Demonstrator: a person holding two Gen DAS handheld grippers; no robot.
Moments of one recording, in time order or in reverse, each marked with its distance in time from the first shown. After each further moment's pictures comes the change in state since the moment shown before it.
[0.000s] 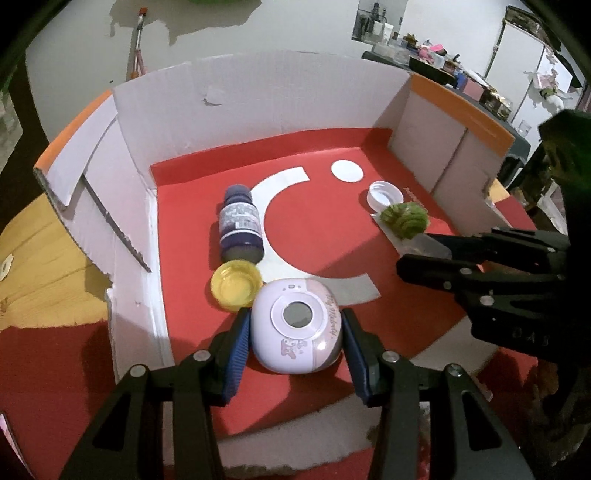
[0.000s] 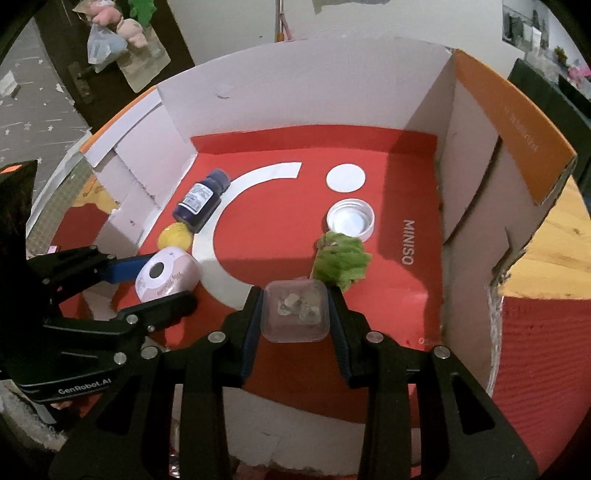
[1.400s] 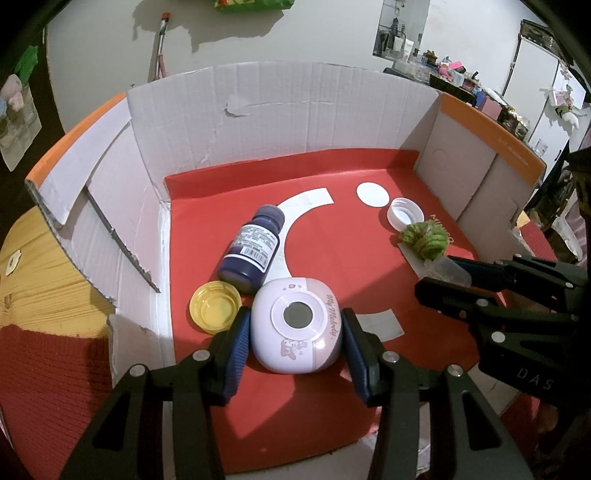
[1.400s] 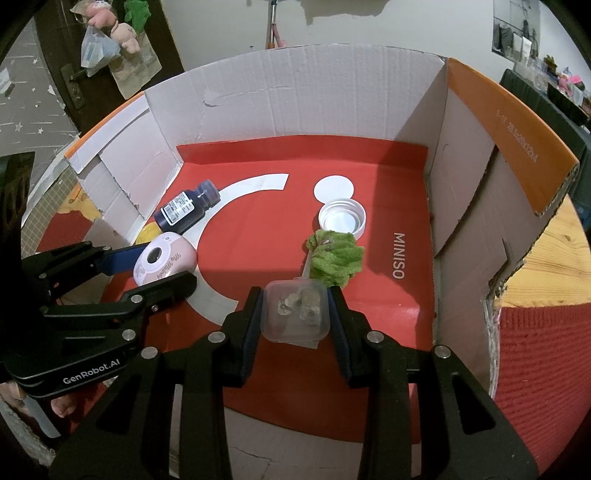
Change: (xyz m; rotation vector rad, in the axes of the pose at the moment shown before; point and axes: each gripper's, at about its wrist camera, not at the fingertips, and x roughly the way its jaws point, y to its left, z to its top) left arm 0.012 0.003 0.011 -0.050 -0.062 0.060; right arm 0.007 0.001 0.001 -0.003 -0.044 -0.051
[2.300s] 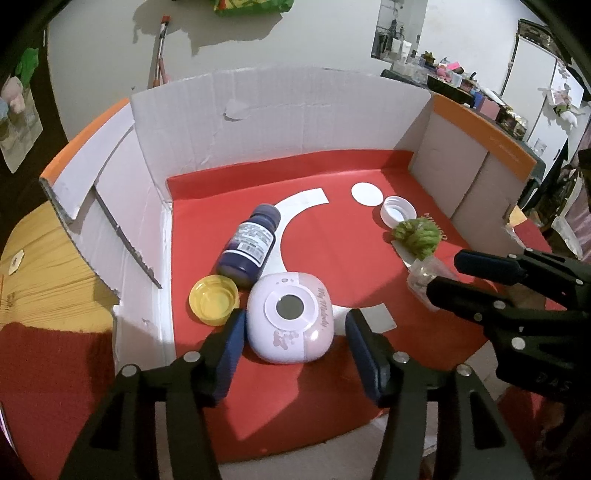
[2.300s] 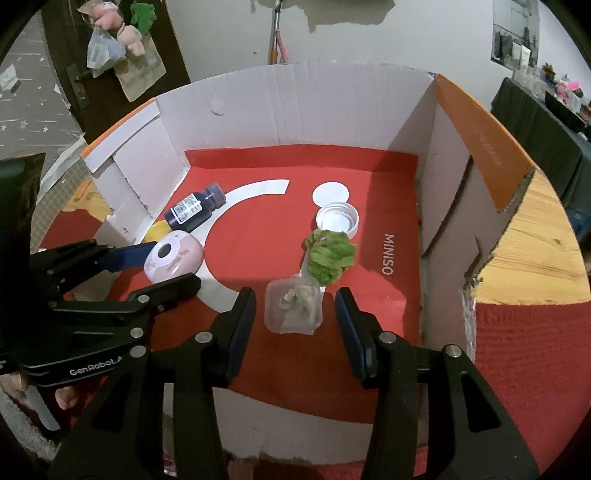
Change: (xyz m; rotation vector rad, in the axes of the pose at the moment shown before) left arm -0.006 -0.004 -0.003 0.005 -0.011 0.000; right arm -0.016 0.001 -0.005 -0.018 -0.031 -0.006
